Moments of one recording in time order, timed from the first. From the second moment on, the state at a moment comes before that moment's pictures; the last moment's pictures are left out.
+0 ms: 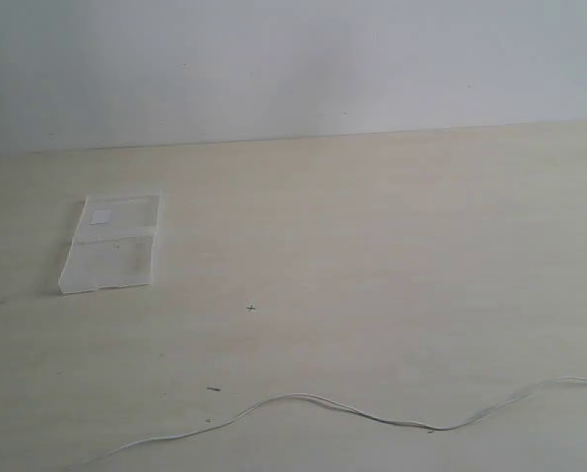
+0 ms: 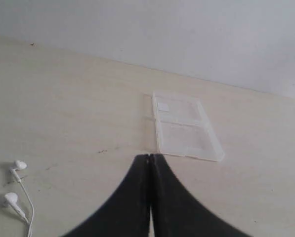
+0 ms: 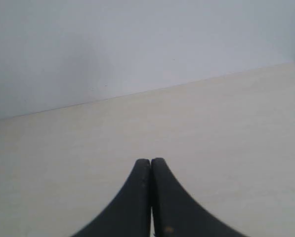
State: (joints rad) left arm 0.20 0.01 0.00 -0.17 0.31 -0.09; right arm 0.06 0.01 -0.01 0.05 0.24 0.11
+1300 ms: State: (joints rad) left arm 0.20 0.01 0.00 -0.17 0.31 -0.09; right arm 0.06 0.01 -0.04 0.03 0.24 0.12
